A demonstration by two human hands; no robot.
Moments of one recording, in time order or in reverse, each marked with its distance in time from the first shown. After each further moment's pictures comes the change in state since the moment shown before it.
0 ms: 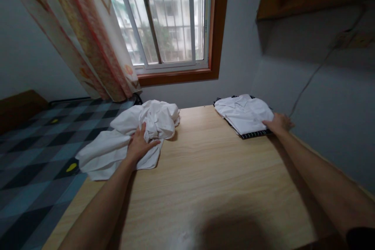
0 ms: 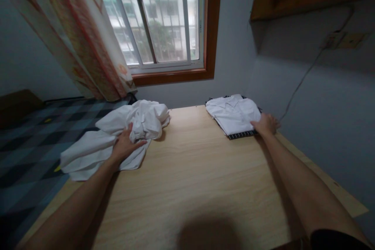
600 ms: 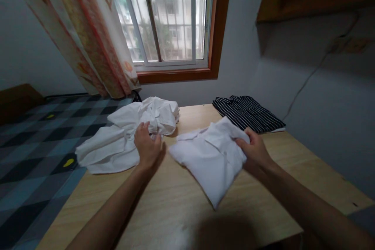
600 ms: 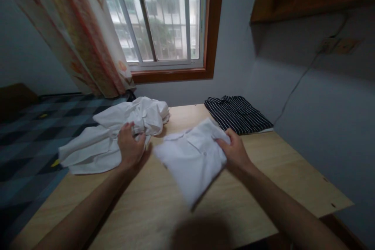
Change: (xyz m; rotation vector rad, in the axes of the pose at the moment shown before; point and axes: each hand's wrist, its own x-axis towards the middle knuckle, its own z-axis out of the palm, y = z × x) left_hand -0.048 0.084 -0.015 -0.143 0.439 -0.031; right_hand -0.176 -0.108 -0.089 0.950 -0.440 -0.202
